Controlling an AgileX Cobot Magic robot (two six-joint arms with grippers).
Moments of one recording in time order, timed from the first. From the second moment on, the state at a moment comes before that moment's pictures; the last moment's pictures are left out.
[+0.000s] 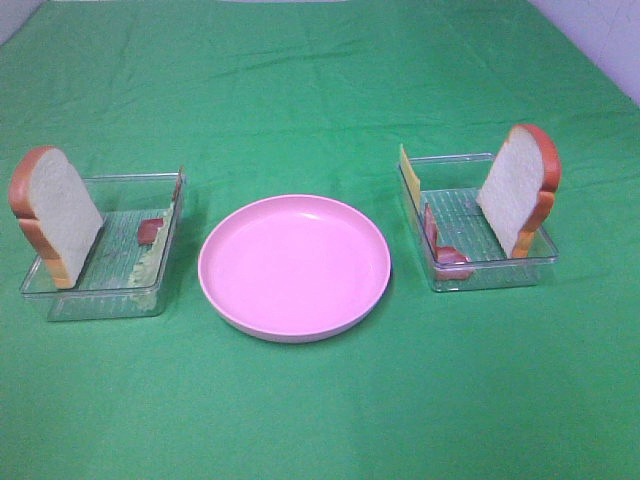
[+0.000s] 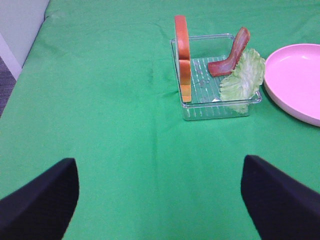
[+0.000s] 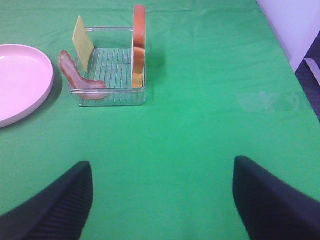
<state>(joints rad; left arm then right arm) -0.01 0.01 -0.50 -0.02 1.05 0.01 -0.05 0.00 -0.51 0.09 1.07 -0.12</state>
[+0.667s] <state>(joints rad) -0.01 0.01 -0.50 -0.02 1.05 0.01 -0.05 0.00 -0.51 0.09 1.07 -0.12</state>
